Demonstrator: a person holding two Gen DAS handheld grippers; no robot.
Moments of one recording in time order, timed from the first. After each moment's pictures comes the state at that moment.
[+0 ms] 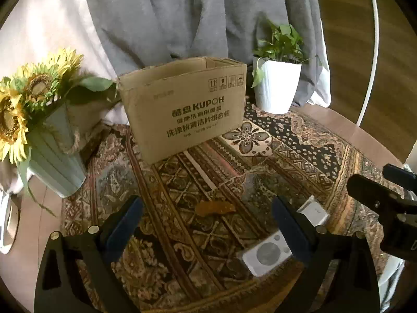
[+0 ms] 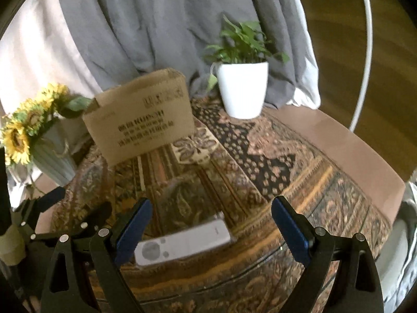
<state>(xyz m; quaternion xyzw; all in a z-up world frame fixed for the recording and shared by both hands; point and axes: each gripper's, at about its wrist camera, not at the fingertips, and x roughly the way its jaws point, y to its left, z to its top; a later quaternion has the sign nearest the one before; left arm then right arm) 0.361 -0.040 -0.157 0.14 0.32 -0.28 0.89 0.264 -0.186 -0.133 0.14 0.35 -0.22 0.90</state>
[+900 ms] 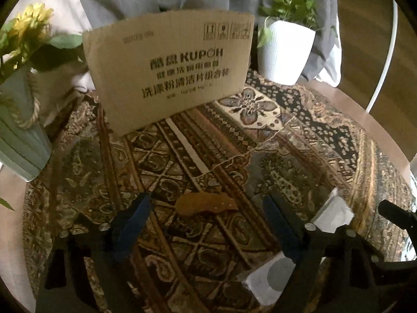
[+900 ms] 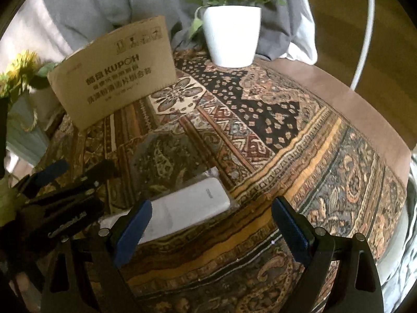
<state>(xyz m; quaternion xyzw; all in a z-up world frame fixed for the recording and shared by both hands) 0.409 -0.070 -0.220 0.13 0.40 -0.29 0.86 0.290 -0.184 -0.206 0.16 0.43 -0.24 0.85</state>
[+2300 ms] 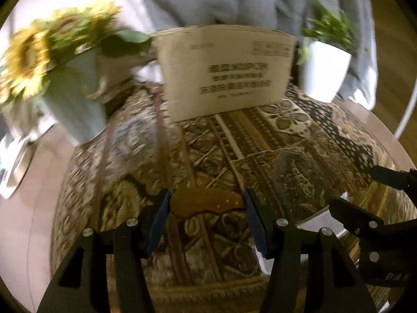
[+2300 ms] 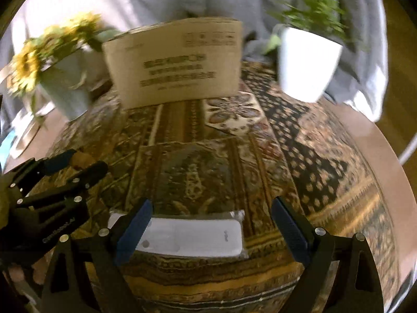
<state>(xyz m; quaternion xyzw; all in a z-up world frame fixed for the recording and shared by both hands) 0.359 -0.038 -0.198 0.08 0.39 -0.14 0.91 0.320 -0.196 -0.196 0.05 0.43 -0.05 0.90</state>
